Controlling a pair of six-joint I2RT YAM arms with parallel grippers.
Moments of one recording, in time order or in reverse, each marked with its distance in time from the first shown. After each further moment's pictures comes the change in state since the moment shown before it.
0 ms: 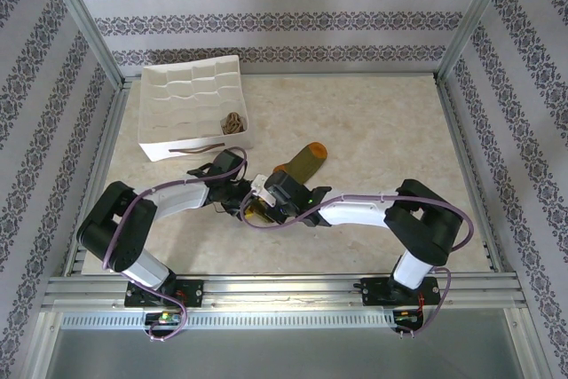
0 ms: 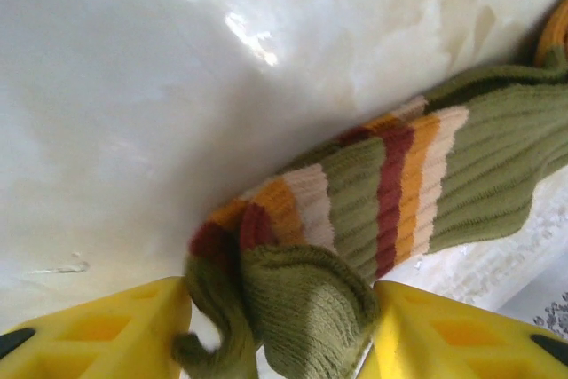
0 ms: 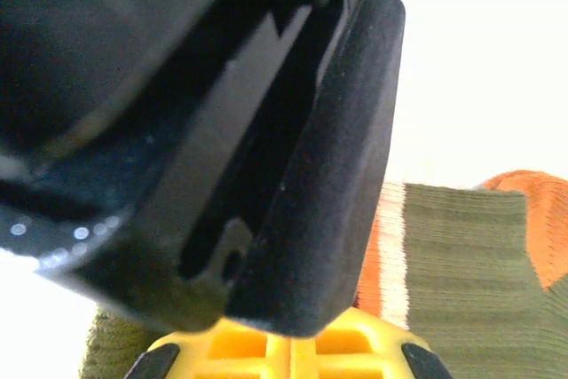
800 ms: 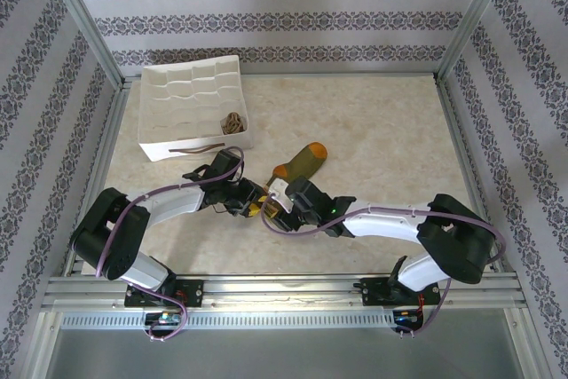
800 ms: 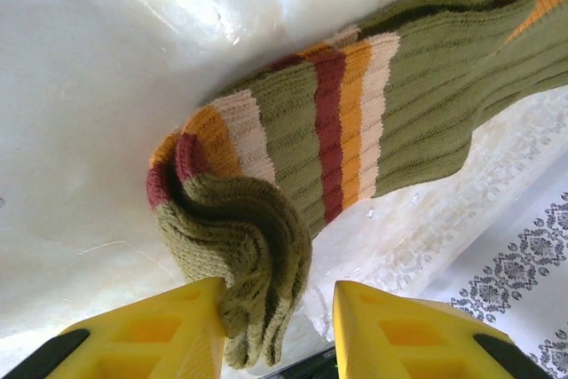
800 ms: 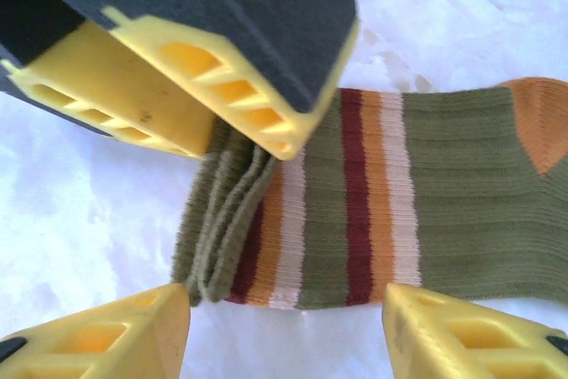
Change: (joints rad) left arm 0.004 -0.050 -0.031 0.078 0.092 -0.036; right arm -0.006 -0.216 -0.200 0.058 -0.076 0.097
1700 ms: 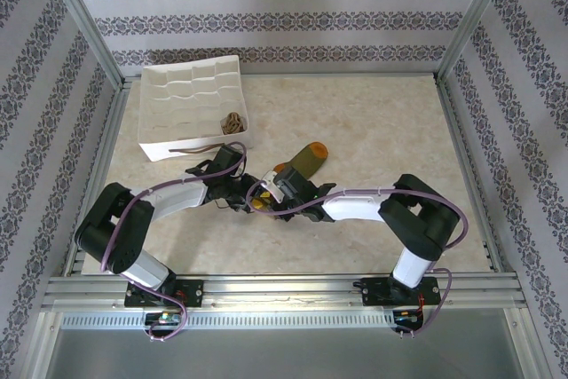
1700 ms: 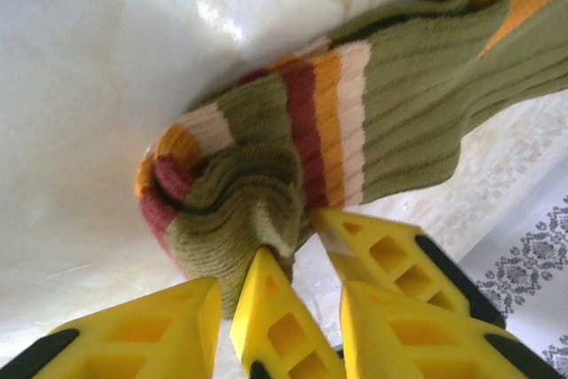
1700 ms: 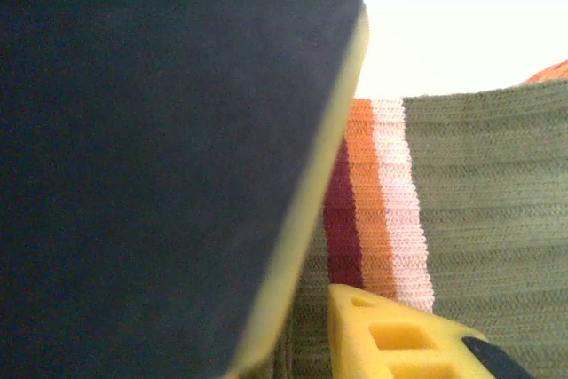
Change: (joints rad) left arm 0.007 0.037 0.054 -0.033 -0.009 0.028; right arm -0.068 0.247 0.160 -0.022 -0.039 0.039
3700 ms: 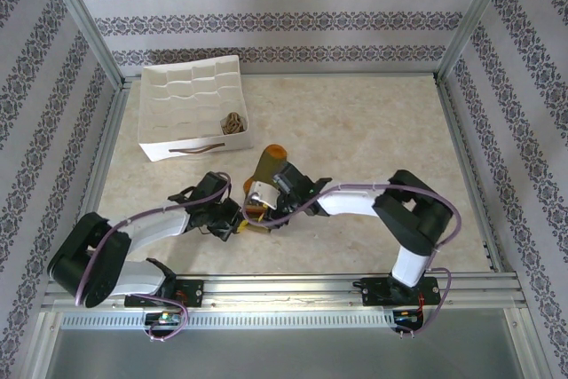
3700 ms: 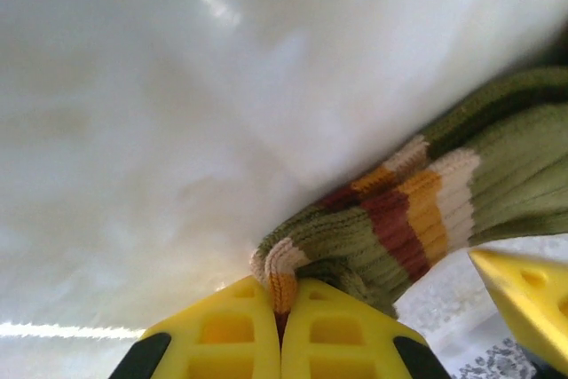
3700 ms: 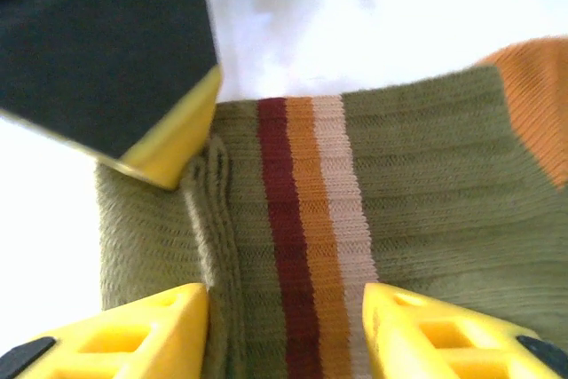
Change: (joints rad) left arm -0.026 -0.243 -0.297 -0.016 -0.113 -0.228; right arm -0.011 -0.001 0.027 -0.030 -0.294 -0.355
